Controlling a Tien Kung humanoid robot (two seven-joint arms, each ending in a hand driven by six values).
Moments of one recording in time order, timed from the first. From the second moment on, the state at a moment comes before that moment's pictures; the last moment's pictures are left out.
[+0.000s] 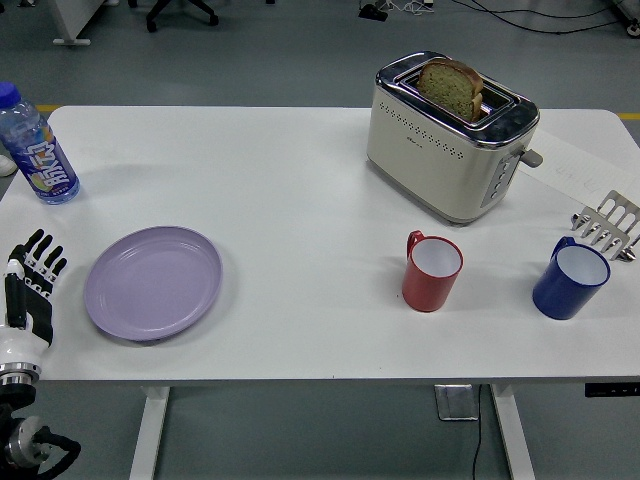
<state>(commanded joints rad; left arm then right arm) -0.04 0.11 -1.53 -1.04 0.85 0.04 -0.47 0.06 -0.09 1.09 0.18 -1.18 -0.08 -0.08</state>
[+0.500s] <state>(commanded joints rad) -0.04 0.09 -1.48 -1.05 0.84 0.05 -0.49 0.07 -0.10 1.10 0.18 -1.19 -0.08 -0.08</state>
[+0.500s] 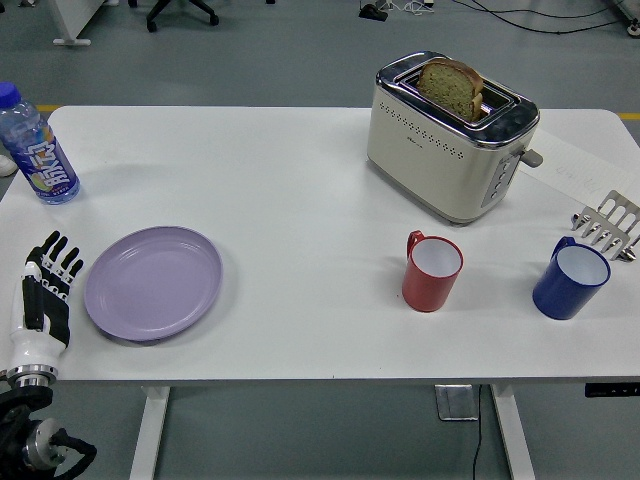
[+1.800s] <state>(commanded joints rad) -0.04 0.09 -1.37 -1.06 0.81 0.07 -0.52 0.06 -0.10 1.10 0.18 -1.20 -0.07 -0.08</state>
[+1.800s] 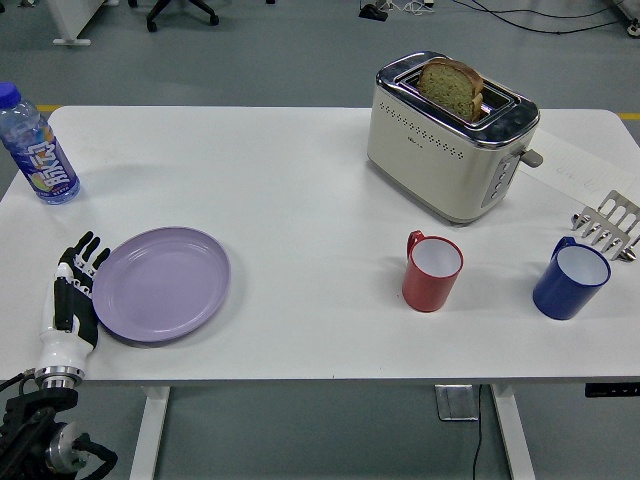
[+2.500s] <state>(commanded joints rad) -0.08 0.06 -1.28 -1.06 0.77 0.12 -0.59 0.06 -0.10 1.09 0.18 -1.19 -0.07 -0.08</state>
